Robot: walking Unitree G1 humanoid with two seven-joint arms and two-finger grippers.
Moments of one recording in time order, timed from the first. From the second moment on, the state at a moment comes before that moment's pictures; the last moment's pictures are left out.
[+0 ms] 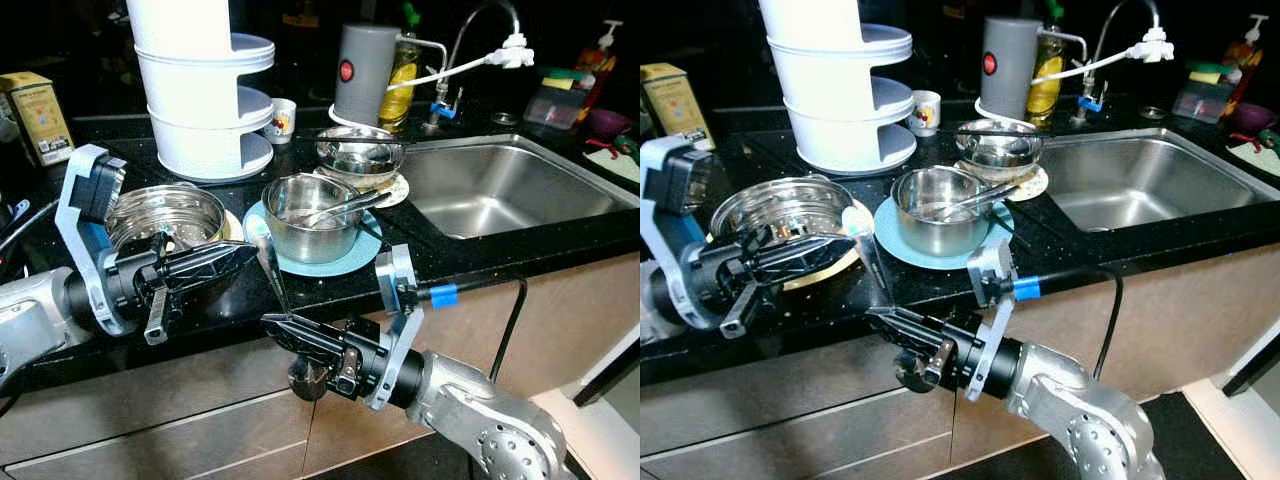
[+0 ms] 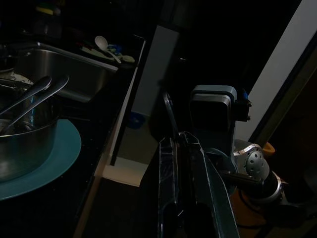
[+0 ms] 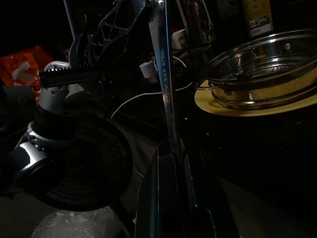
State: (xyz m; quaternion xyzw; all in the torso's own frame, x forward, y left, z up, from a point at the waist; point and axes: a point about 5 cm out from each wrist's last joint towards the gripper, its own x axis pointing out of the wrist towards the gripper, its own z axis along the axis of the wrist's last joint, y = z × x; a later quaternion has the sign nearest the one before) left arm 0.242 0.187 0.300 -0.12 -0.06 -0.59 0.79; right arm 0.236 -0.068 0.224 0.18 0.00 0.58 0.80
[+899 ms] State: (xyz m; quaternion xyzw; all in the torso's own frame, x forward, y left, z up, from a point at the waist) left arm 0.252 0.193 0.288 -0.10 -0.06 -0.50 0.86; right arm 0.245 -0.114 0.214 0.16 0.00 0.48 0.86
